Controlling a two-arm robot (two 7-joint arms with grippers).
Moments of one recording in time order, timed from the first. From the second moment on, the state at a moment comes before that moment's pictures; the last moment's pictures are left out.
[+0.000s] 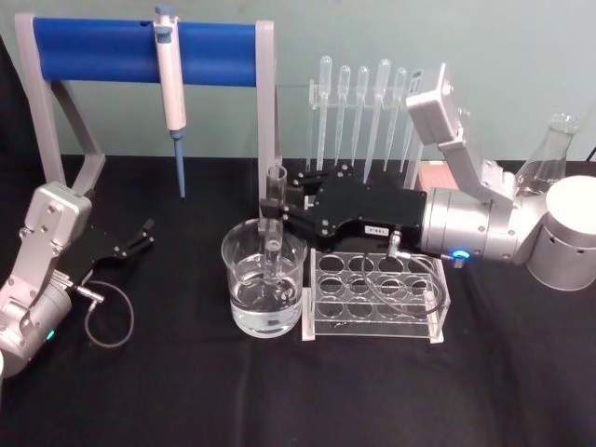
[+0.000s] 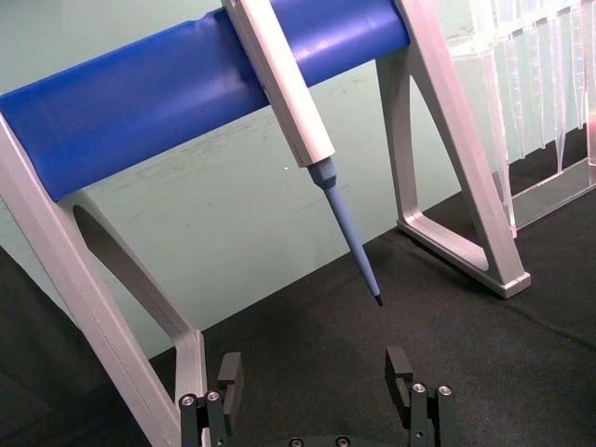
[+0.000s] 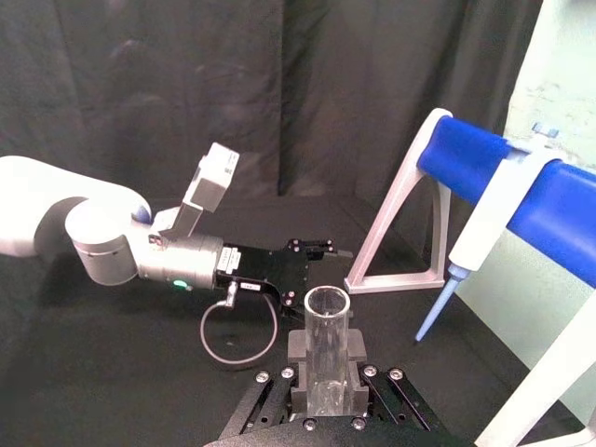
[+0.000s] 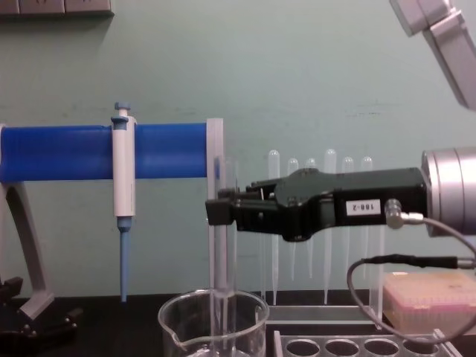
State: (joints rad) left arm -0.20 0.60 0.45 -1.41 -0.25 -0.12 0.03; right arm 0.62 0.53 -0.71 -1.47 0.56 0.06 0.75
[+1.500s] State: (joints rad) left arm -0.20 0.60 0.45 -1.41 -0.25 -0.12 0.03; right arm 0.52 0.47 -0.67 -1.43 0.44 0.02 0.70
